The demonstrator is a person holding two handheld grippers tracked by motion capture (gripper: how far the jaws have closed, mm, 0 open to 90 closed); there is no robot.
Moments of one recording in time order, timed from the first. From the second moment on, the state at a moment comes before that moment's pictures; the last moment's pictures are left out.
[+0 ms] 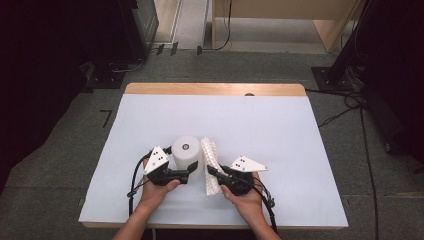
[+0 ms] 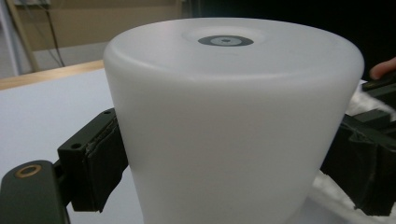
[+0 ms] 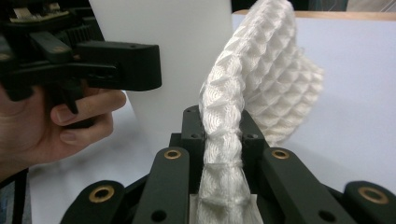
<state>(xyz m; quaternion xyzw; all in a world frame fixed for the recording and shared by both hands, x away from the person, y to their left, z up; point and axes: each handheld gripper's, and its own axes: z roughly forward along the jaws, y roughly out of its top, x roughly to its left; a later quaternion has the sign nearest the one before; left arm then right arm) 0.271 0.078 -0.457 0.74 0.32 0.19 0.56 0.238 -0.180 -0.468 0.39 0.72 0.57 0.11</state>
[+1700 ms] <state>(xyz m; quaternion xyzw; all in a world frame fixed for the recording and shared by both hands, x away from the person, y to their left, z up) 0.256 0.051 -0.475 0.74 0.40 0.25 0.48 0.244 -0.180 -0.485 0.40 0.73 0.55 0.10</state>
